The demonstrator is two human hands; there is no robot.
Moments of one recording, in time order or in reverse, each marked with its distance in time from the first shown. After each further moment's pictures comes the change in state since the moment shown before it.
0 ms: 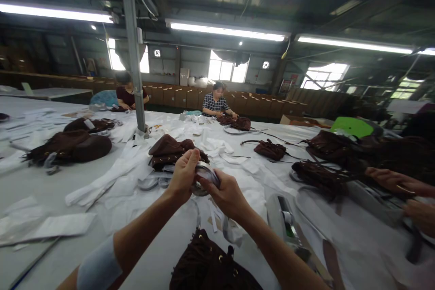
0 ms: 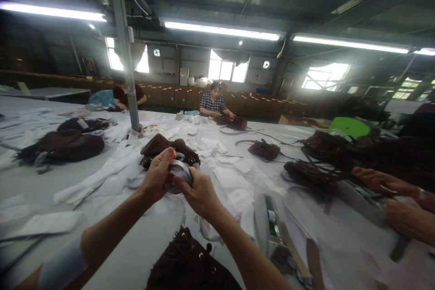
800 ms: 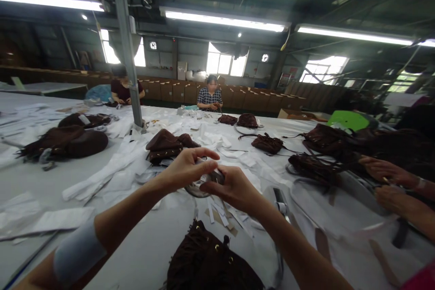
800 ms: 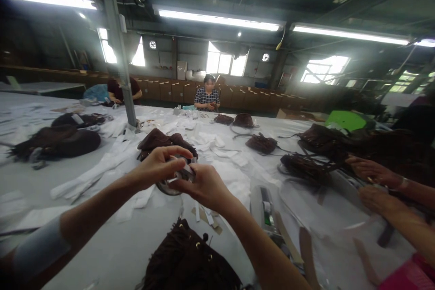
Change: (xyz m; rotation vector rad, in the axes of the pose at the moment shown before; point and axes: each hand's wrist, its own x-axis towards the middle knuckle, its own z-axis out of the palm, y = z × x) left_hand -0.008 0.025 0.000 0.379 -0.467 -0.071; right_hand -0.008 -0.008 -0.025 0.019 -0.149 -0.038
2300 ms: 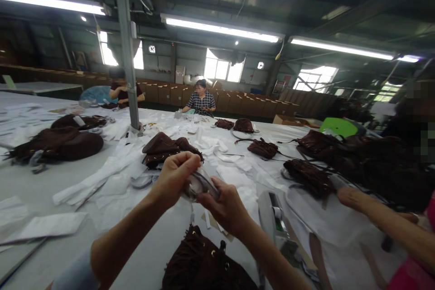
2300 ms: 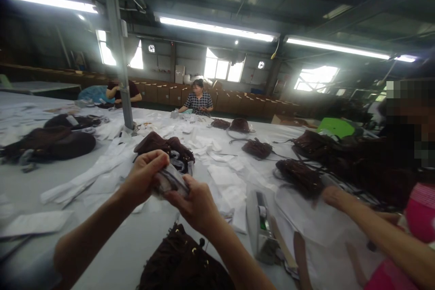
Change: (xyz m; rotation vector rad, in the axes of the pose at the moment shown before) left_hand -0.017 -0.006 0.010 -0.363 0.350 0.038; right_hand -0.021 -0.006 0.033 -0.027 0.161 0.024
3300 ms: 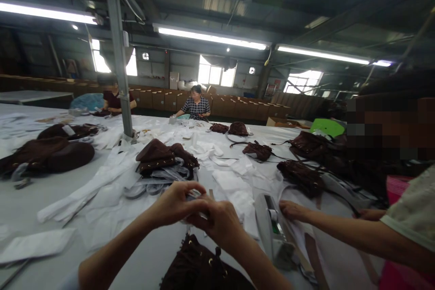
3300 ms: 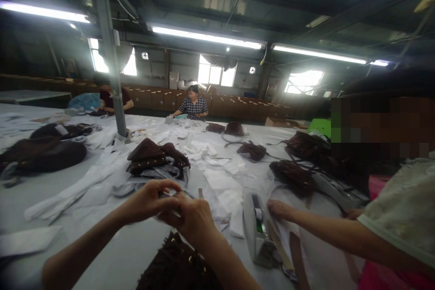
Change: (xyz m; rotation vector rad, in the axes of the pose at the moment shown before) left_hand -0.007 -0.024 -0.022 0.494 -0.382 -0.044; right_hand -0.021 0.025 0.009 -0.185 -0.111 -0.024
